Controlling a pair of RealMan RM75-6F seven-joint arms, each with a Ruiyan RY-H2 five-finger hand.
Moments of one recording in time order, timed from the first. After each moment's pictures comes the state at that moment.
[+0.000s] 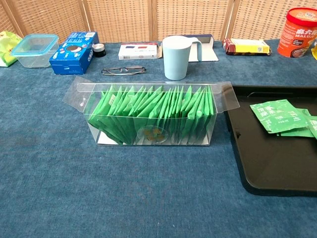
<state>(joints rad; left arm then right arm) -0.02 -0.99 0.04 -1.99 1.54 1.50 0.27 0.05 -1.20 0.05 -1.78 -1.53 1.51 -0.15</state>
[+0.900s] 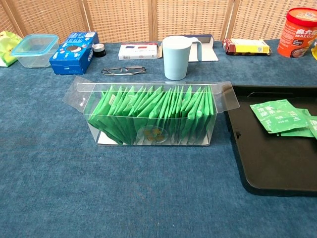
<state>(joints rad) -0.03 -0.97 0.02 -1.98 1.55 1.50 0.22 0.19 -1.14 0.08 -1.88 -1.67 1.39 0.08</state>
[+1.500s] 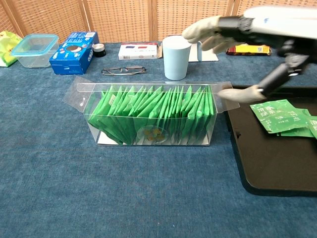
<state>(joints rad) -0.08 -0.92 -0.03 -1.98 1.53 1.46 0.18 0.55 -1.23 0.18 -1.95 -1.55 0.95 0.05</state>
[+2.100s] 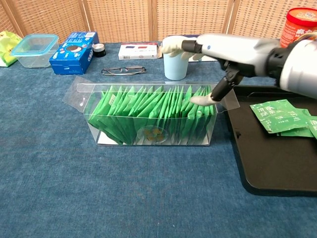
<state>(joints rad) -0.11 -0.93 -0.04 -1.95 1.50 1.43 0.17 0.70 -1.44 0.24 -1.79 -1.23 0.91 -0.35</state>
